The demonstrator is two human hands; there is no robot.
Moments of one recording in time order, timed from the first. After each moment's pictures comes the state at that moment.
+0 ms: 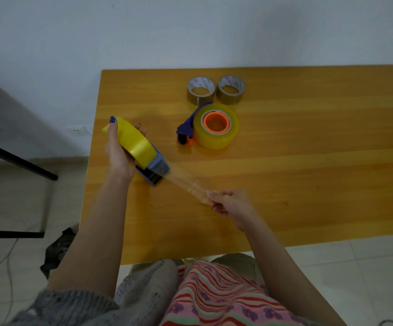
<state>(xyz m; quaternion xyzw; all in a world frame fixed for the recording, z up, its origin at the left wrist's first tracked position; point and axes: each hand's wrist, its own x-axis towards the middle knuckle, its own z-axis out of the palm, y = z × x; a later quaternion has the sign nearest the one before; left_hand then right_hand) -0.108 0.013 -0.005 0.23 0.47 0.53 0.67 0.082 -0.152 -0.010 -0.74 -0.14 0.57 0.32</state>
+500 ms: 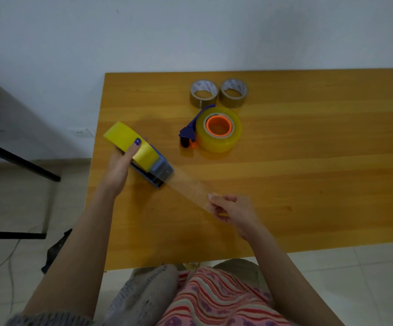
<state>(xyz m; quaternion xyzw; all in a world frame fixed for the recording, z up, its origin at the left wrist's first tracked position) -0.142 0.003 -0.019 0.50 0.49 0.37 0.61 0.078 -0.159 -0.007 -0.71 -0.12 0.58 0.38</state>
